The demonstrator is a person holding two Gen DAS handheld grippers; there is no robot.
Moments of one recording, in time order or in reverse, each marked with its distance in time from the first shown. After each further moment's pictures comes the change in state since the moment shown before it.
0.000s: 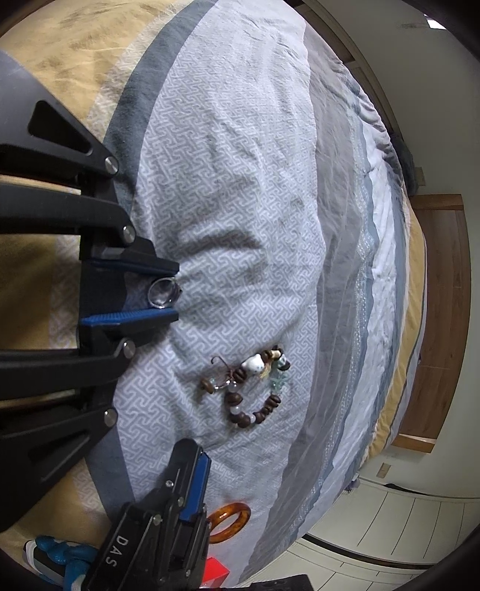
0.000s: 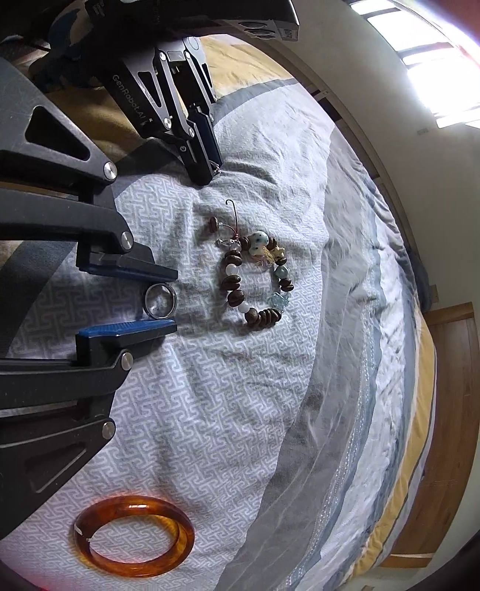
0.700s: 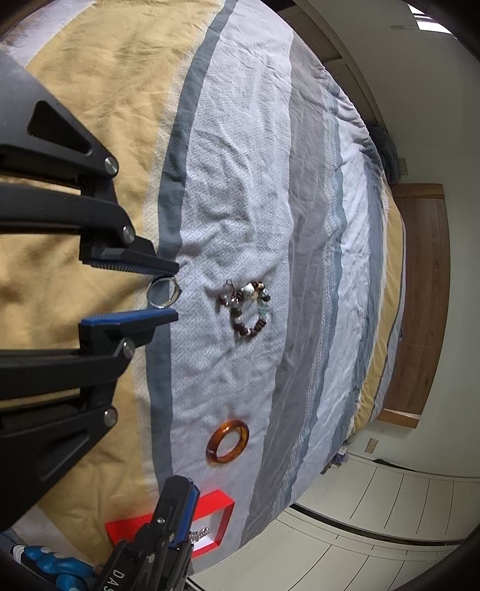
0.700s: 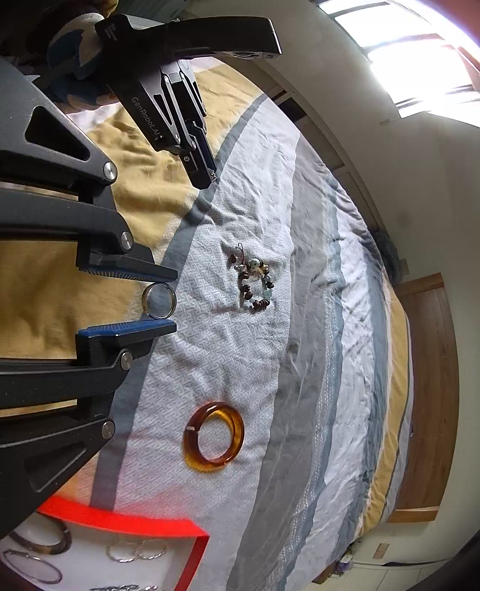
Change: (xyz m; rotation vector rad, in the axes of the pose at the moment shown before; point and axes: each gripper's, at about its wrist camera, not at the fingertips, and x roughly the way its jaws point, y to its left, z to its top) left arm -0.113 -0.039 -0.018 0.021 -0.058 -0.066; right arm -0.148 0.016 -0.048 0.097 -0.092 -0.061
